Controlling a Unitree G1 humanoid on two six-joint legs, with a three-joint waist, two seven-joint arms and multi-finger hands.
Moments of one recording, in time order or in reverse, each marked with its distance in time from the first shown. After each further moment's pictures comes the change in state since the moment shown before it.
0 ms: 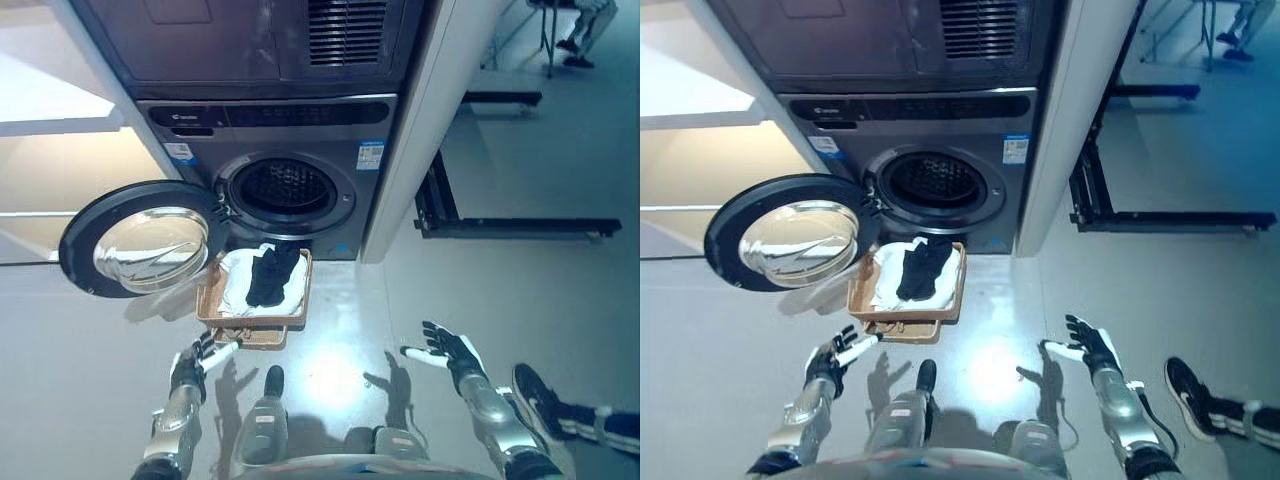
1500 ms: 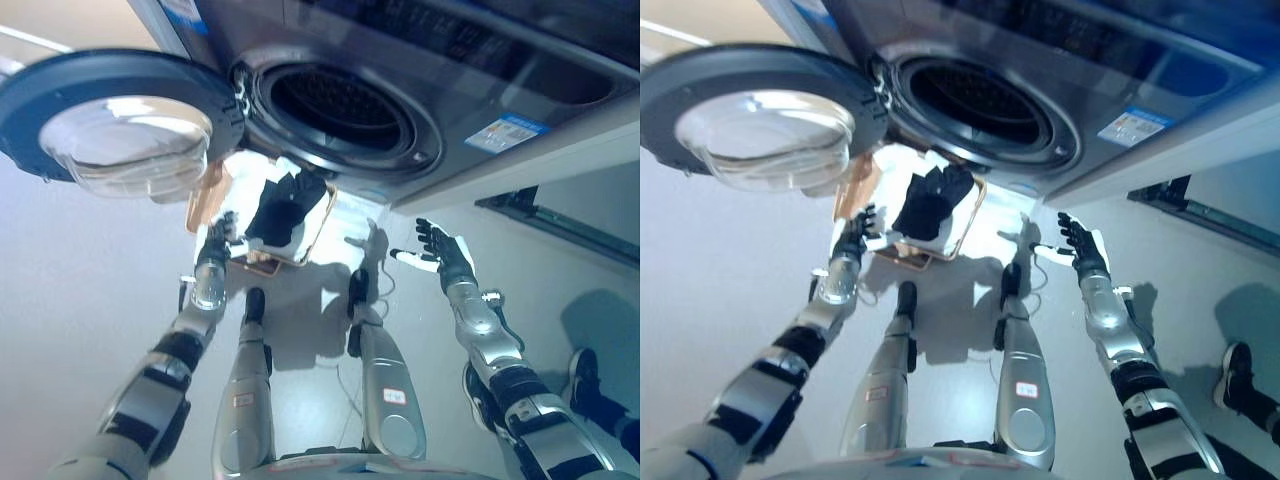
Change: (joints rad) left arm -0.605 0.120 -0.286 0.148 0.281 0.027 0.220; right arm -0.318 -0.061 0.045 -0.113 0.066 -0.045 -0.115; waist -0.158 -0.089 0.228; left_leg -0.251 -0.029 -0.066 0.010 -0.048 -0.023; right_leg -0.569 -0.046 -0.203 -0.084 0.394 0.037
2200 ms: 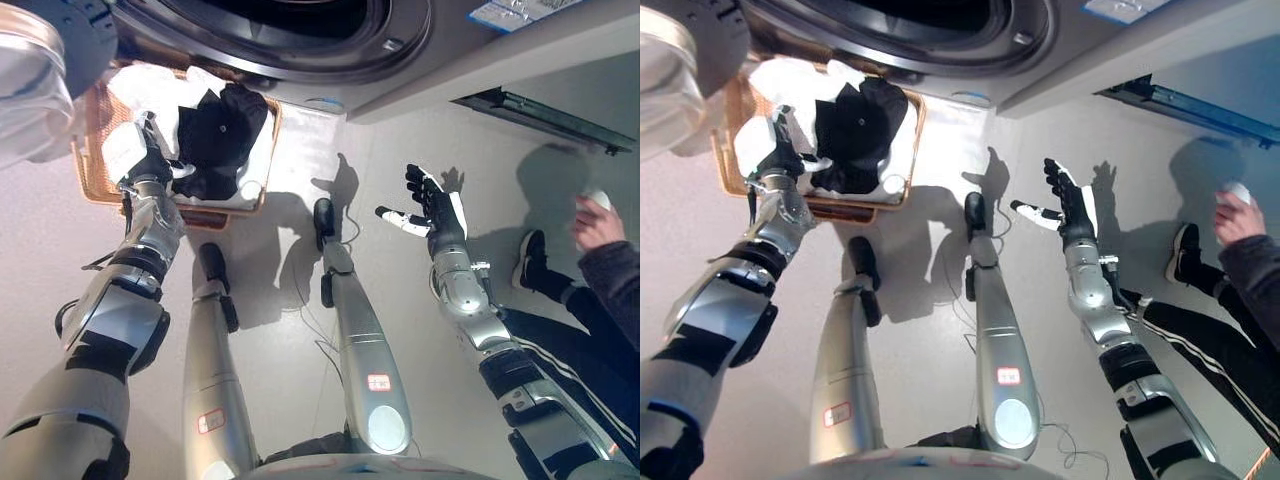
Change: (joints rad) left arm -0.410 0.167 -0.099 0.293 0.291 0.127 0.215; right arm -0.033 -0.020 0.053 -0.225 -0.022 -0.104 -0.111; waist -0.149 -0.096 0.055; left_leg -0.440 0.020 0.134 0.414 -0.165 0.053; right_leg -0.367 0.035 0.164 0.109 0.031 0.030
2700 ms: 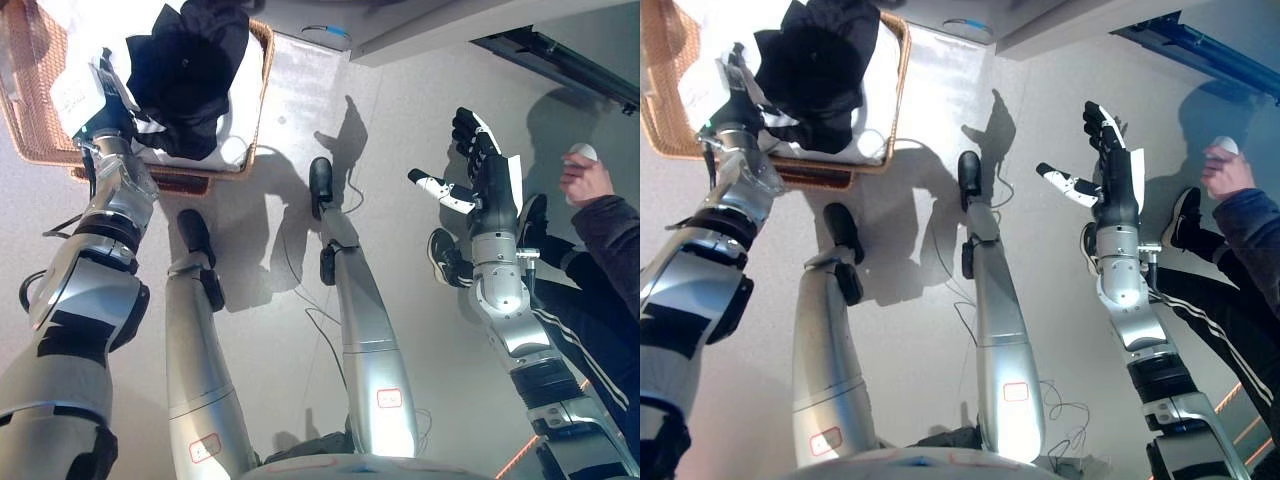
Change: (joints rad) left arm -0.135 0.092 -0.029 0.003 0.002 0.020 0.019; right arm 0.087 -0.080 -0.128 -0.253 -0.051 -0.066 -0.060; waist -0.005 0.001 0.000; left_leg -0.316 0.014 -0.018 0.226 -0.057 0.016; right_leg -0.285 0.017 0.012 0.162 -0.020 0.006
